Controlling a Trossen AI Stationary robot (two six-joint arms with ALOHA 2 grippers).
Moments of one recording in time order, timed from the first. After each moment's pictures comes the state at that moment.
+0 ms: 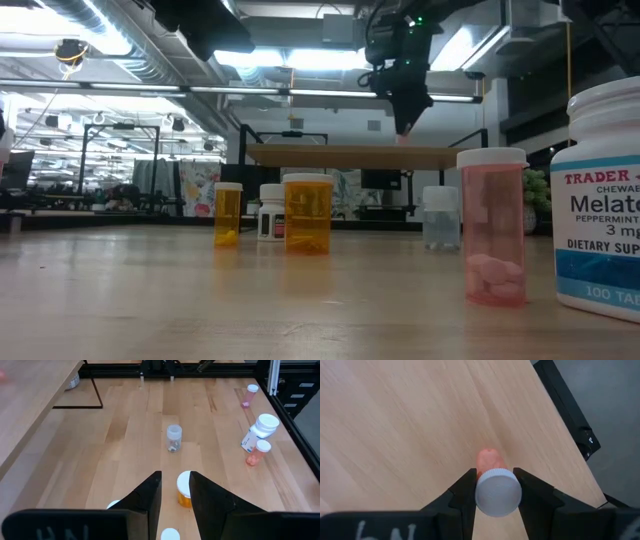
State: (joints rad) left arm -0.18 1.09 0.78 -0.12 -0.23 -0.09; right arm -0.69 1.96 2.02 -1.39 0.03 -0.11
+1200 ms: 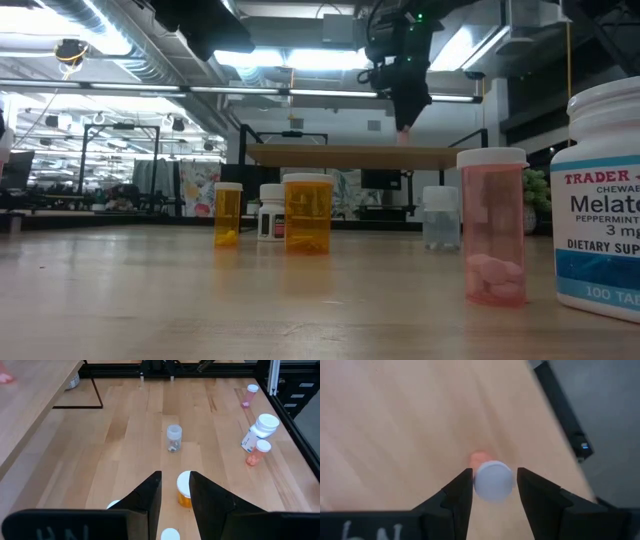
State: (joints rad) left arm -0.18 1.09 0.78 -0.12 -0.23 -0.09; right arm -0.69 1.96 2.05 -1.41 0.05 -0.16
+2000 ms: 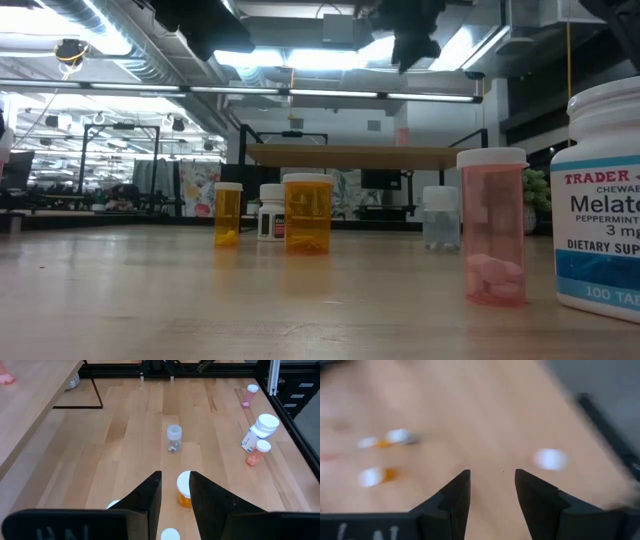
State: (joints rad) left arm -0.18 1.09 0.78 -0.12 -0.23 -0.09; right arm -0.60 1.87 2.32 -1.57 -0.20 0.02
